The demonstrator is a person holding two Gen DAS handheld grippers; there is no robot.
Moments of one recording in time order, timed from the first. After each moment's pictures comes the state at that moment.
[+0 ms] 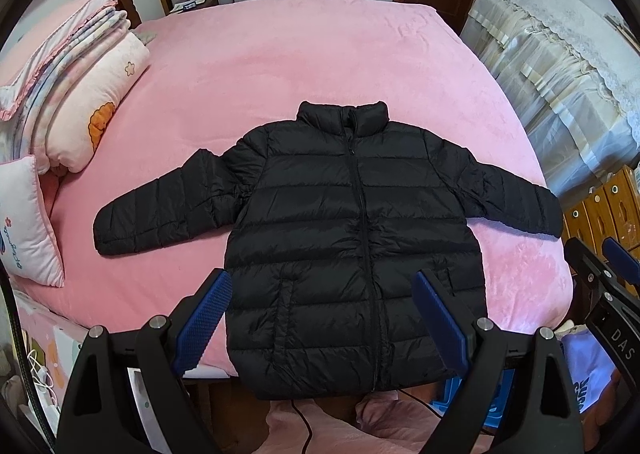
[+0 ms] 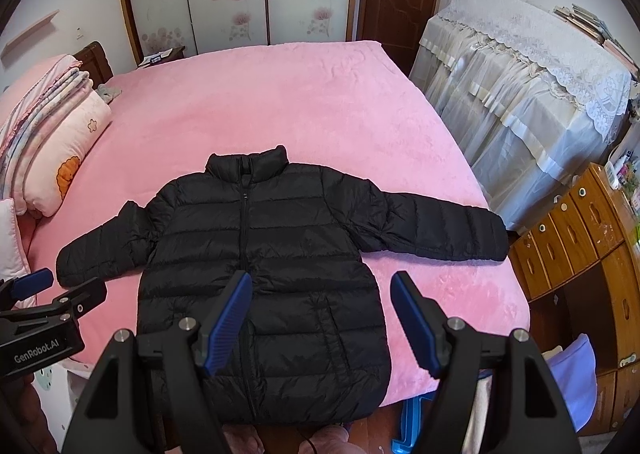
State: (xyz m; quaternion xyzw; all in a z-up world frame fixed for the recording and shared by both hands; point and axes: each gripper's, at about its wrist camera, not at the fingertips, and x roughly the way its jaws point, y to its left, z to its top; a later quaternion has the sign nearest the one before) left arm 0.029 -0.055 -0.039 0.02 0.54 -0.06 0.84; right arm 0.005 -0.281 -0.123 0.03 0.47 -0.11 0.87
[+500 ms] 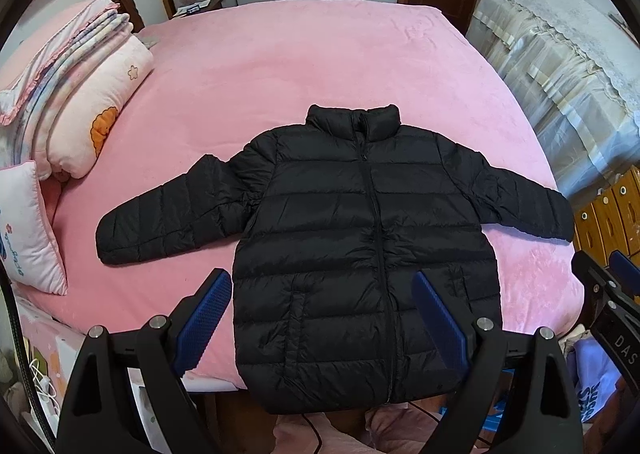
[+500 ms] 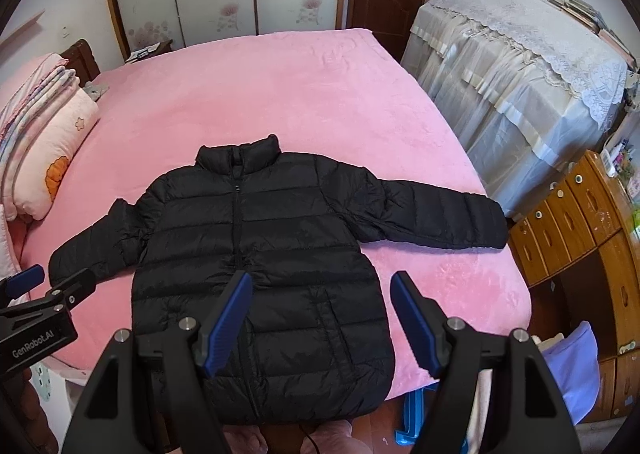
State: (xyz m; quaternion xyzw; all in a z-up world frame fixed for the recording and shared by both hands) left arm 0.049 -0.043 -0.054 0.03 0.53 -0.06 0.84; right arm 0.016 -0.275 -0.142 0.04 0.49 -0.14 0.86
